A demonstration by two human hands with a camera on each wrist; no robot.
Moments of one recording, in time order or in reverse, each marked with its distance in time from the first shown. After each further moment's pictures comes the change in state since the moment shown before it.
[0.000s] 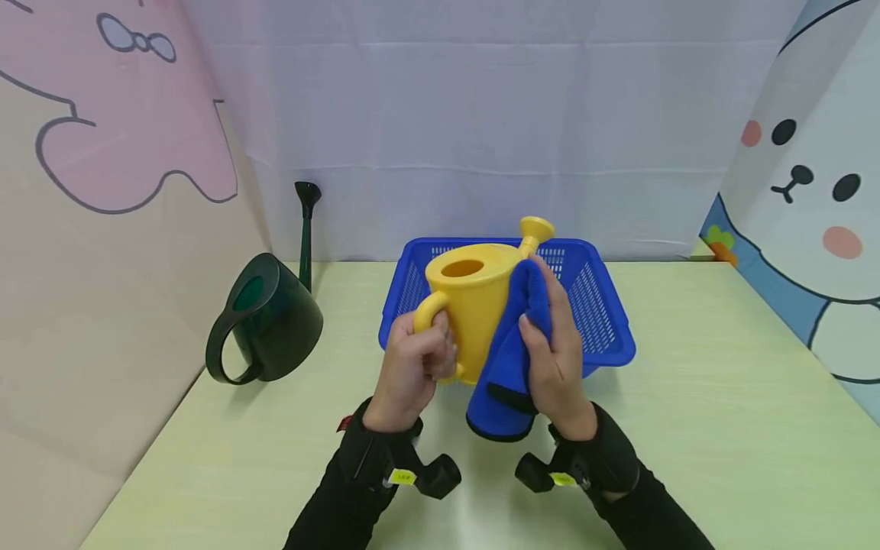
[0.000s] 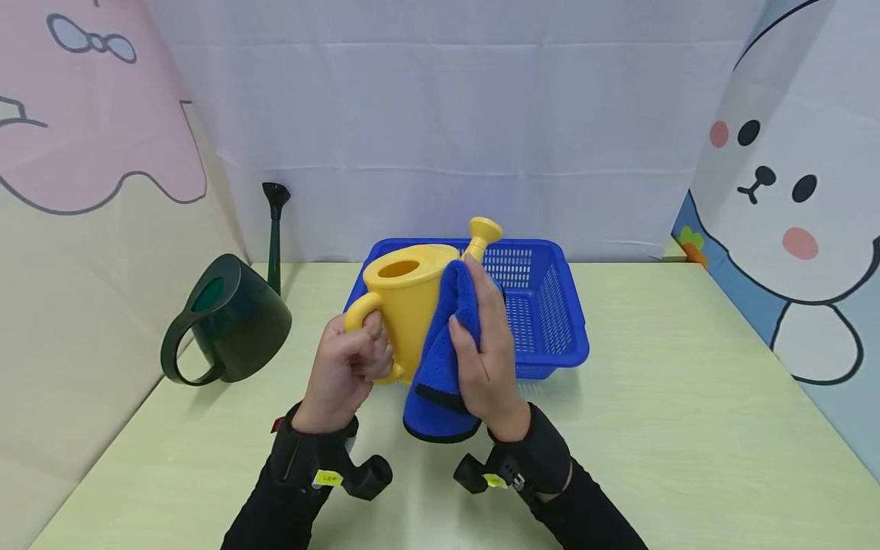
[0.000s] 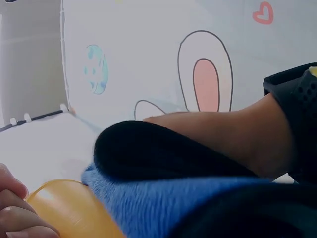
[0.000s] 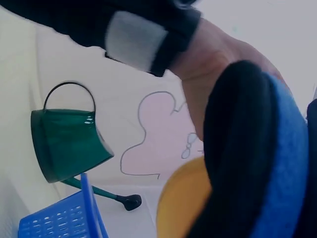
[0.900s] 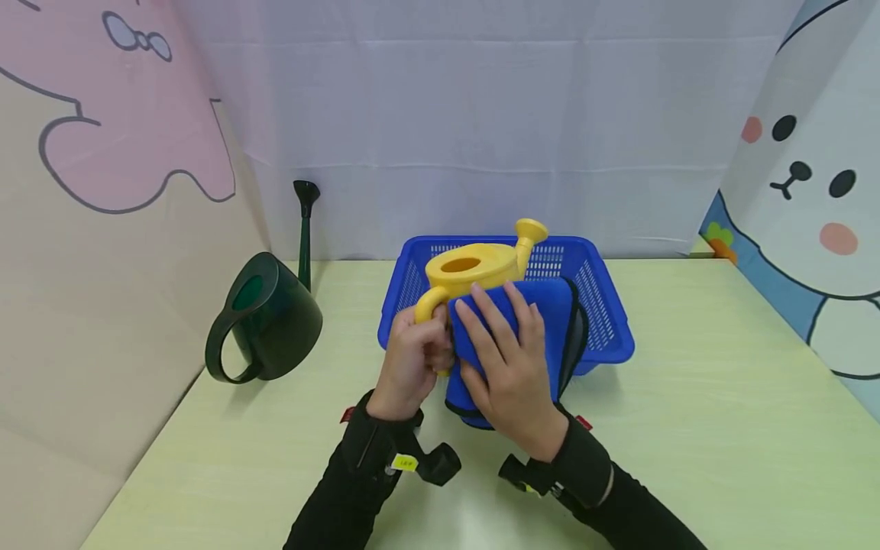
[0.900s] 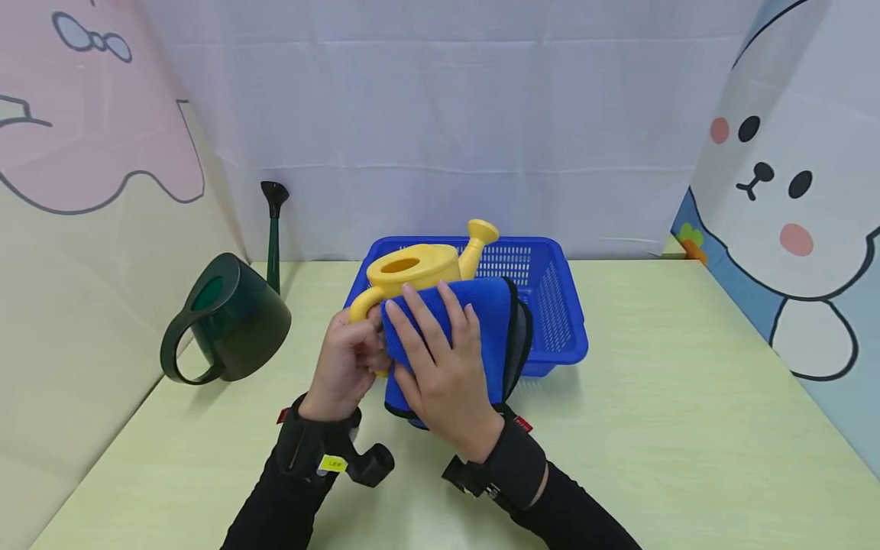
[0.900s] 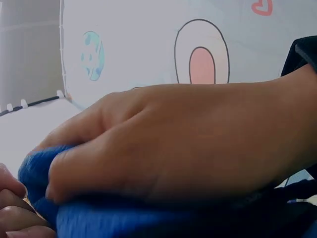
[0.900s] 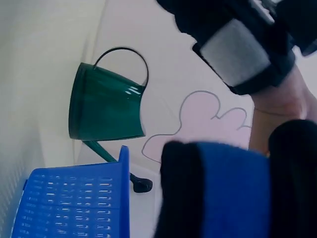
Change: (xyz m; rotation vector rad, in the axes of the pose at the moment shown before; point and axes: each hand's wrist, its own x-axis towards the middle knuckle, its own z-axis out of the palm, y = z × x) left_hand 0.008 -0.002 0.000 0.020 0.088 -0.086; right_hand -0.016 0.002 0.028 -0.593 0.004 -0.472
